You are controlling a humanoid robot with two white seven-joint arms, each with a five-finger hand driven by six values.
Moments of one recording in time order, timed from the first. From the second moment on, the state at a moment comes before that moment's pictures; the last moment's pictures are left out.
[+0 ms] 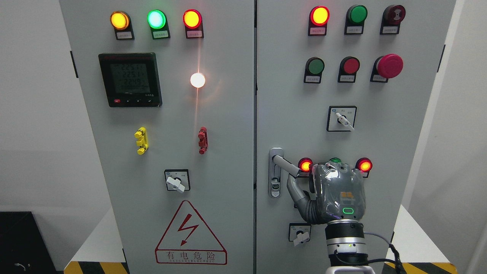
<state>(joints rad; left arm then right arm) 0.00 -0.10 -0.14 -0.05 0.14 -0.06 -0.06 -0.46 0.13 0.19 -1.80 1.49 0.23 0.01</state>
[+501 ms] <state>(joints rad) 0.00 -0.10 -0.14 -0.05 0.14 -0.06 -0.06 -0.46 0.13 0.19 -1.80 1.49 0.23 0.01</state>
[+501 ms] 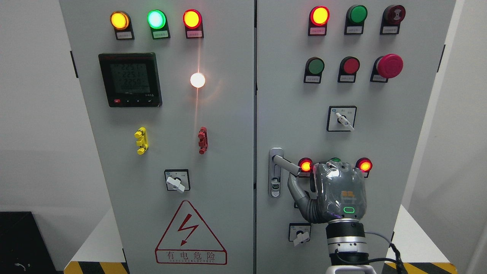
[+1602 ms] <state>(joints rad) 0.00 -0.10 -0.14 -0.05 0.14 -0.06 -0.06 -0.47 0.13 0.19 -1.80 1.49 0.23 0.01</state>
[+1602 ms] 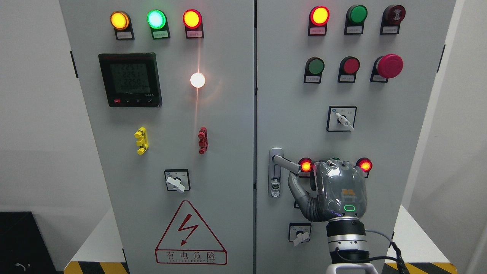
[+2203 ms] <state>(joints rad) 0.00 -0.10 -0.14 -0.05 0.14 -0.06 -0.06 -0.47 0.13 0.18 -1.80 1.49 0.23 0.02</state>
